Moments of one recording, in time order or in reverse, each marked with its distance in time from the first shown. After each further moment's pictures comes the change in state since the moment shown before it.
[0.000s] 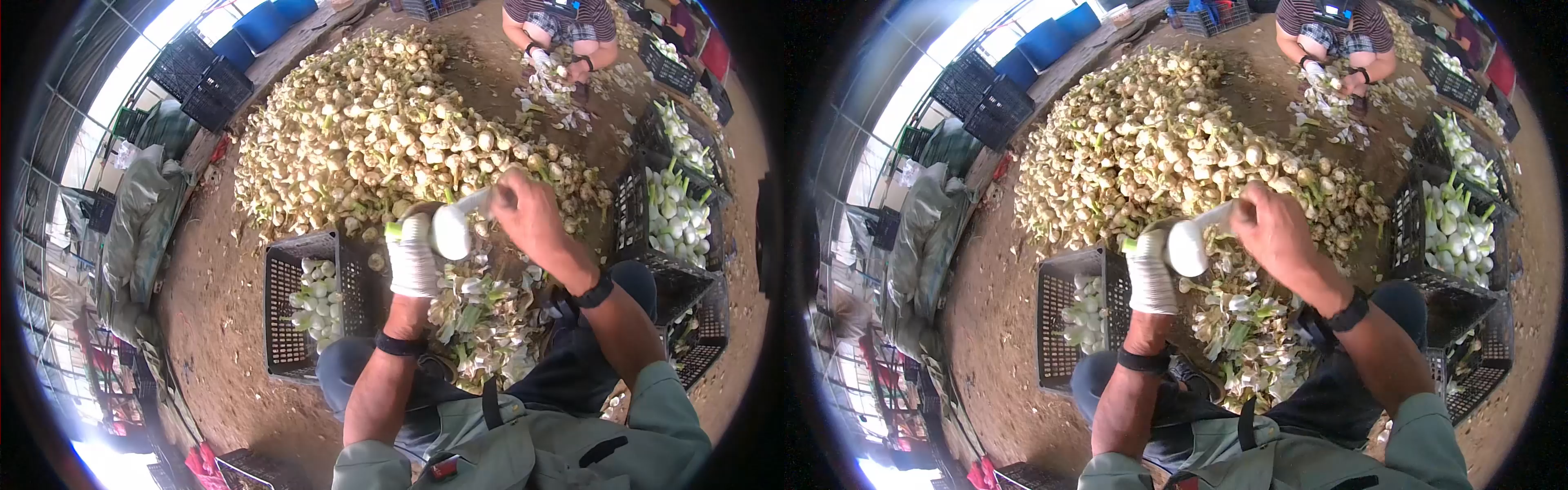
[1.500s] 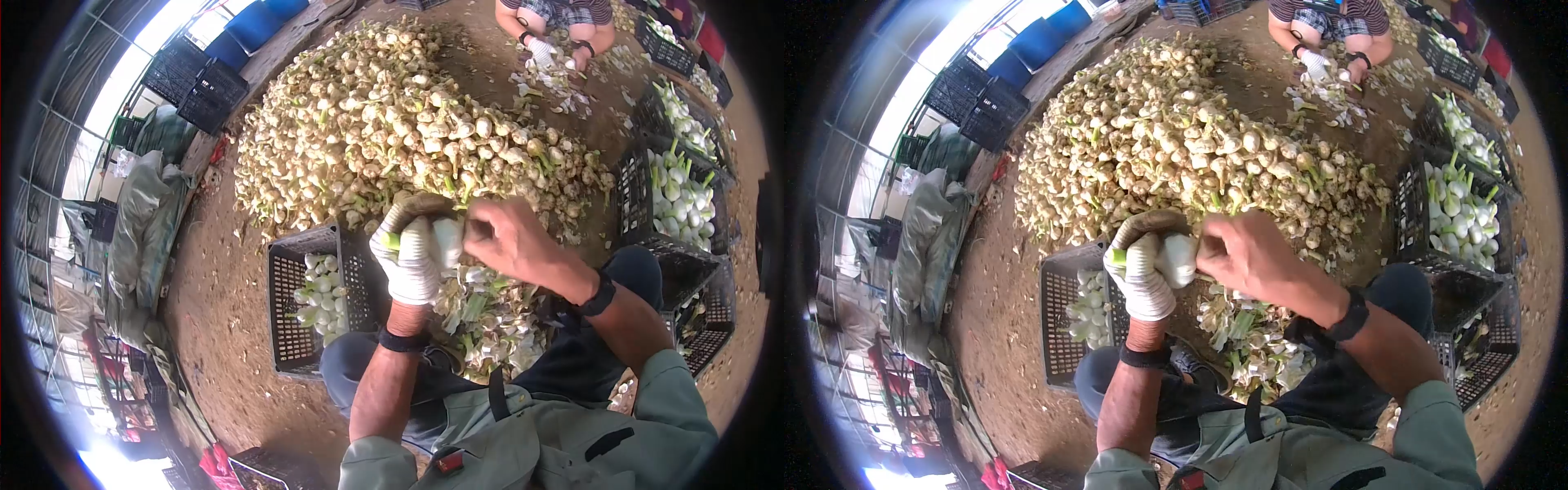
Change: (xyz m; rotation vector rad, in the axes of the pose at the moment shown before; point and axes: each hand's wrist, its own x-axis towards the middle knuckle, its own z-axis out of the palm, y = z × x) left_hand -0.019 0.027 0.010 0.145 -0.080 0.296; right_hand -0.015 -0.040 0.000 0.272 -0.200 -0.115
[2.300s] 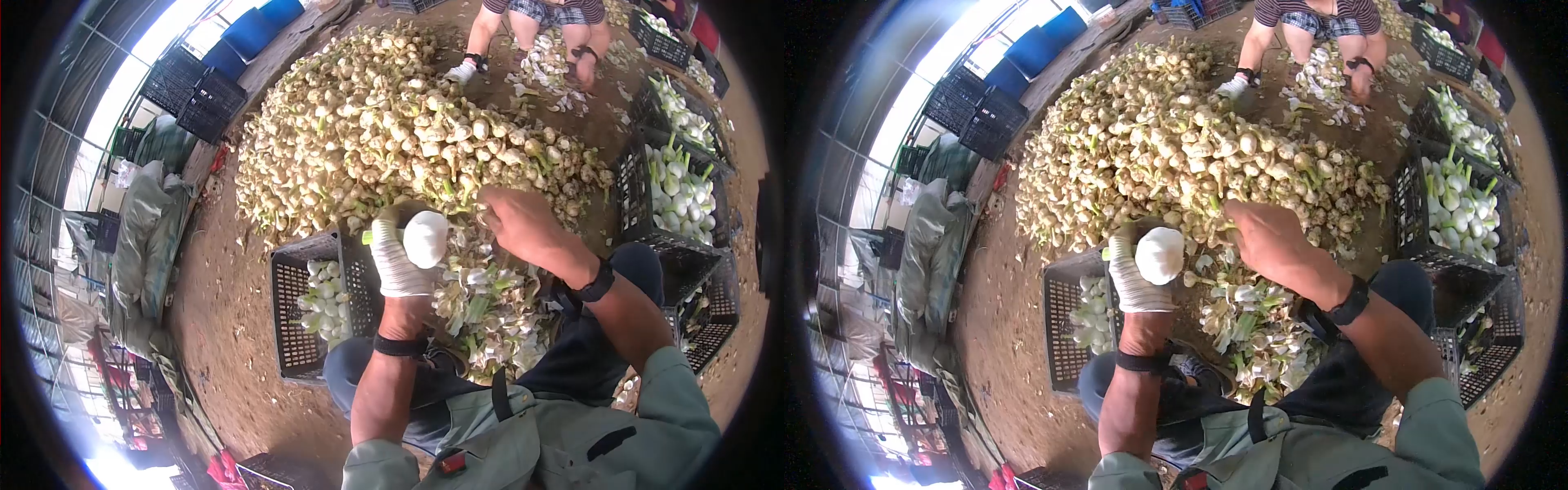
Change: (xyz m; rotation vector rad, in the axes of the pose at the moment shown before) left_hand 0.010 -0.010 -0.003 -0.413 0.253 -0.495; right_hand -0.009 0.036 -0.007 -0.441 0.039 0.132
